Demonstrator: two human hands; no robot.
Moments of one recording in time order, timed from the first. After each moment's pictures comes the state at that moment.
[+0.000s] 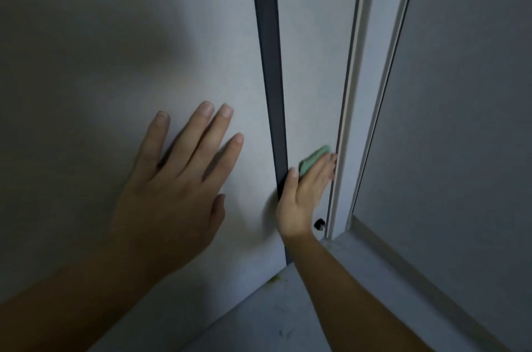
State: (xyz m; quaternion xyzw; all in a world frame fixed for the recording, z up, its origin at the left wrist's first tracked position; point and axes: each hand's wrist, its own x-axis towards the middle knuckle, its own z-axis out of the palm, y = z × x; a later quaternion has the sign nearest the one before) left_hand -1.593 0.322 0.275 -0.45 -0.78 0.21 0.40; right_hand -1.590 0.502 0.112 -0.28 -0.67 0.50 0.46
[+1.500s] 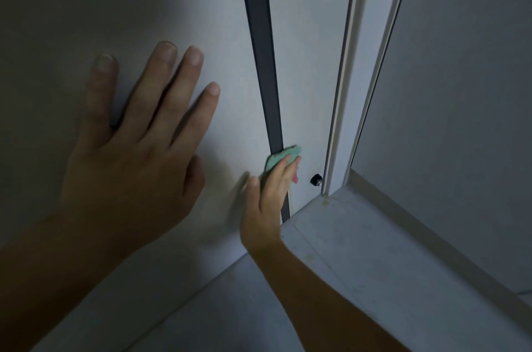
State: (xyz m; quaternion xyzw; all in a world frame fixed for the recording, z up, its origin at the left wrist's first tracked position) left_hand -1.600 0.316 0.243 -0.46 -0.77 0.18 0.41; right_hand -1.568 0.426 0.045 -0.25 -0.68 0.57 0.39
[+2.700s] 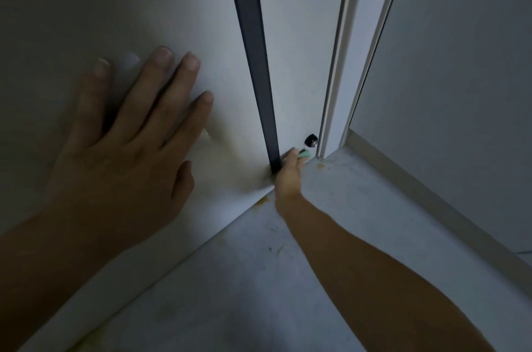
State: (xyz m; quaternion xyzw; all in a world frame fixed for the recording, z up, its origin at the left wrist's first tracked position) left_hand -1.597 0.311 0.180 -0.51 -0.77 0.17 0.34; right_hand -1.578 0.497 -0.054 -0.50 -0.43 0.73 0.19
